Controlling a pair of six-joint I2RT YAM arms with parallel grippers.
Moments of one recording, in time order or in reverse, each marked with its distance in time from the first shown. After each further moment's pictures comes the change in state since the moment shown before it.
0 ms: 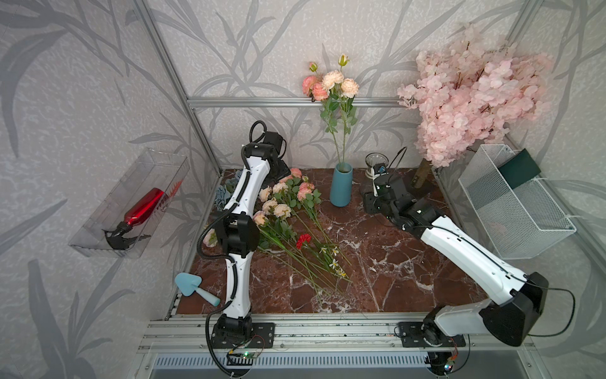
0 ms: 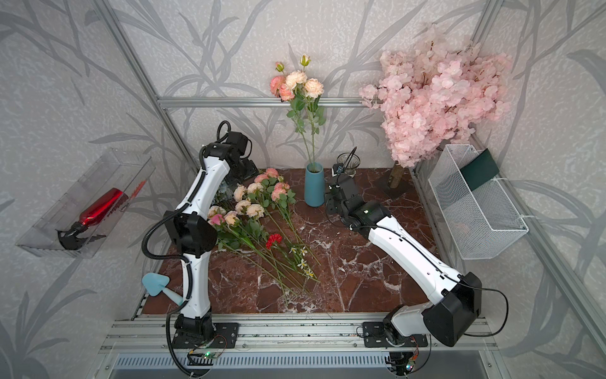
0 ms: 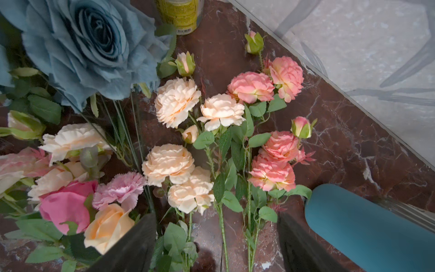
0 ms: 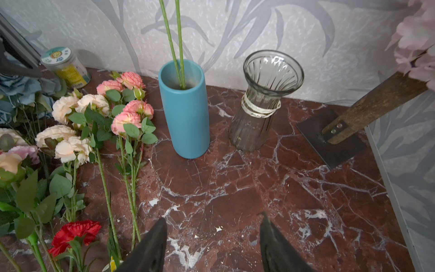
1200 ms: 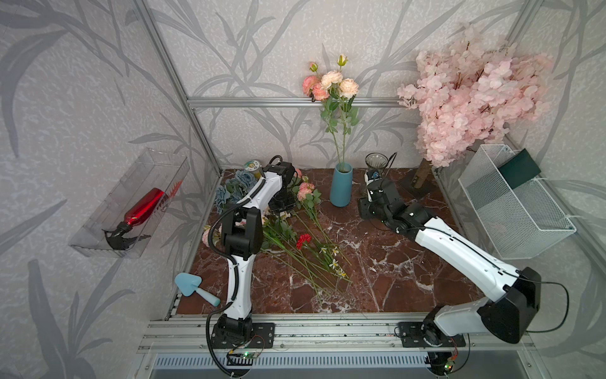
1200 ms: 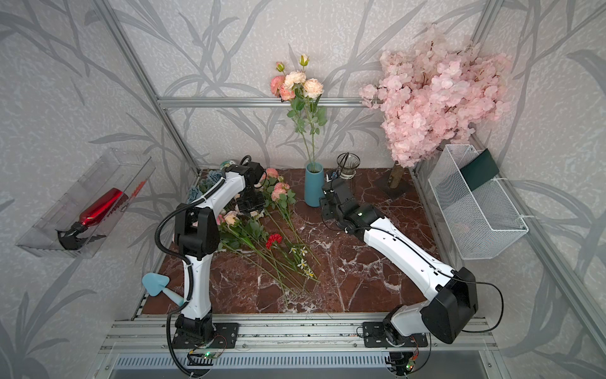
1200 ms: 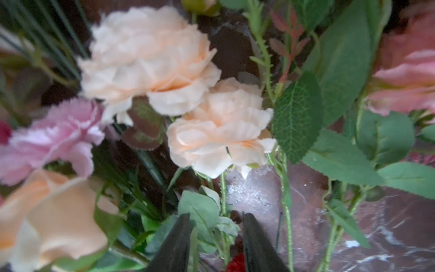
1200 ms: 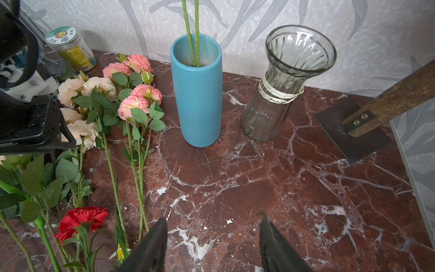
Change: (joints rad) left arm -0.063 -0.048 -0.484 0.063 0.071 0.078; right arm 0.019 0.021 -0.033 0.027 -0.027 0.018
